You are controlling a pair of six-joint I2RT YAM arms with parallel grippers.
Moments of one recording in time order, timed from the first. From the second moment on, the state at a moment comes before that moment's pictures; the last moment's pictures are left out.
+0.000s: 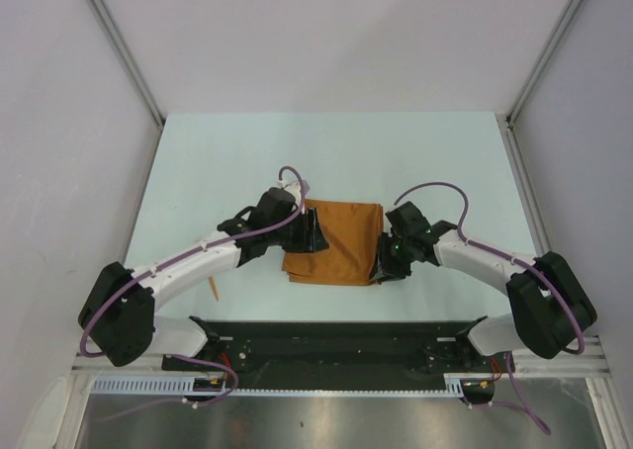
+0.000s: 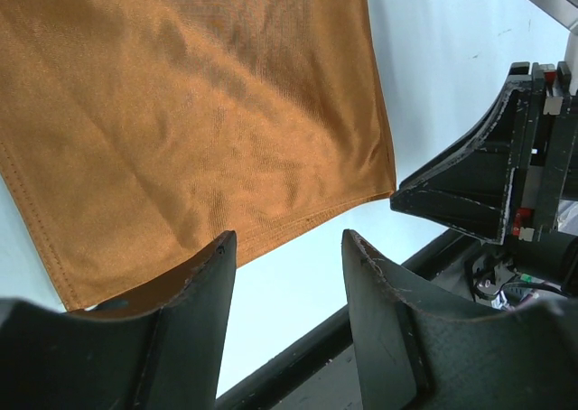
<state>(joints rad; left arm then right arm) -0.69 1.32 0.82 -0.25 0.17 -0.63 0.59 1.39 0.74 -0.48 -0.27 0.71</state>
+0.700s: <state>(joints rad) -0.68 1.31 0.81 -0.25 0.17 -0.63 0.58 1.47 0.74 -0.41 -0.26 0.70</state>
